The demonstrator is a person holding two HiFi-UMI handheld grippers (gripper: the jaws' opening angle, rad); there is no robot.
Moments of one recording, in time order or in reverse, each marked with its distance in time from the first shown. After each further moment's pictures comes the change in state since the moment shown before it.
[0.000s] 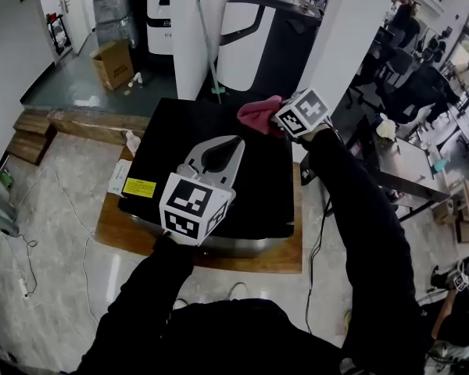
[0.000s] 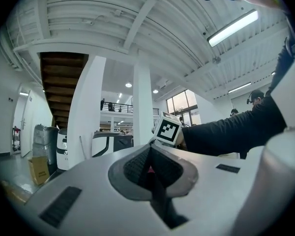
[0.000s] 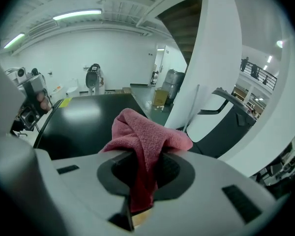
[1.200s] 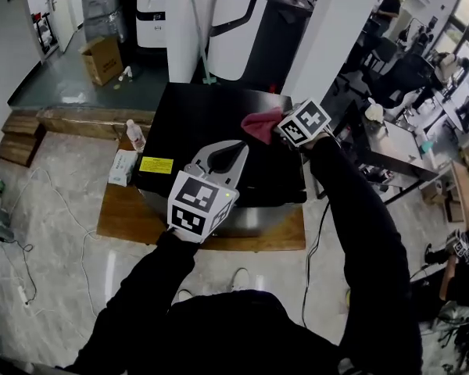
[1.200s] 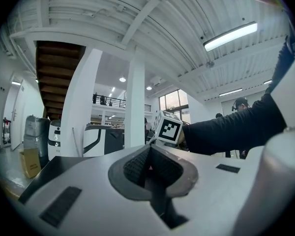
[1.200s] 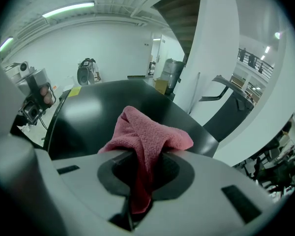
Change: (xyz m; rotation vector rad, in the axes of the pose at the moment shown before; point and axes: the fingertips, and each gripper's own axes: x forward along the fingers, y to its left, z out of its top) left arm -0.089 -0.010 -0.034 -0.041 0.047 -0.120; right arm 0.004 0.107 -0.041 0.075 0.111 -0.009
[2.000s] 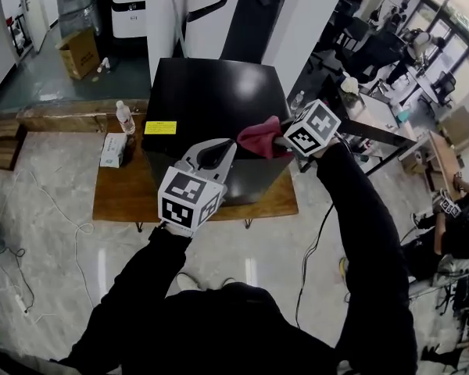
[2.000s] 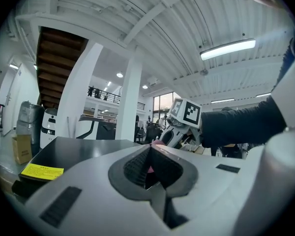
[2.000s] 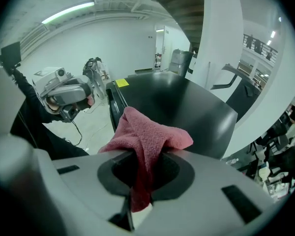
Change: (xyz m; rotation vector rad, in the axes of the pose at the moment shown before) left arm -0.095 -0.048 -0.026 -0.092 0.022 -0.109; right arm -0.083 0.159 -0.053 0.046 0.084 0.113
